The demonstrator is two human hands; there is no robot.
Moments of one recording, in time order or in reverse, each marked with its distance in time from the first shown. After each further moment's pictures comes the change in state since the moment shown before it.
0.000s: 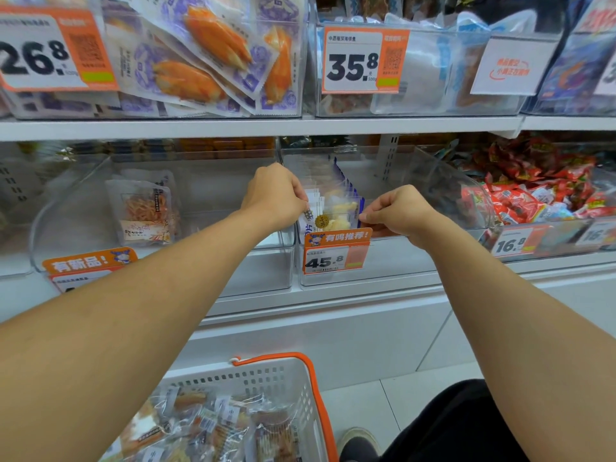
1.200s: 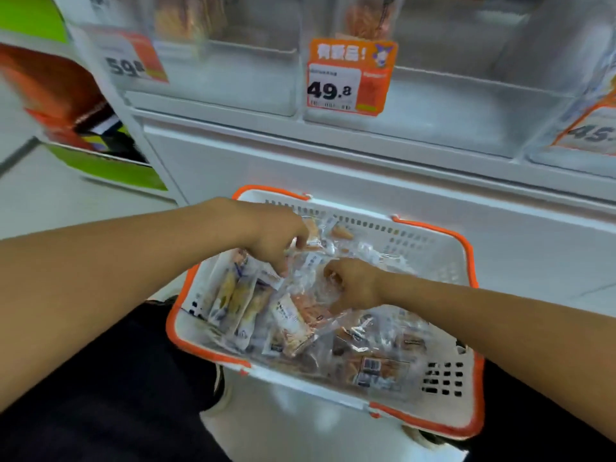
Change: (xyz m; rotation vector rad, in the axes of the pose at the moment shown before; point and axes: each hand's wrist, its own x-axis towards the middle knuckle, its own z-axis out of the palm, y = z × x) left_hand -0.278 -0.217 -0.092 0.489 -1.086 -0.168; right_hand -0.195 0.090 0.343 -0.876 -1.081 -0.416
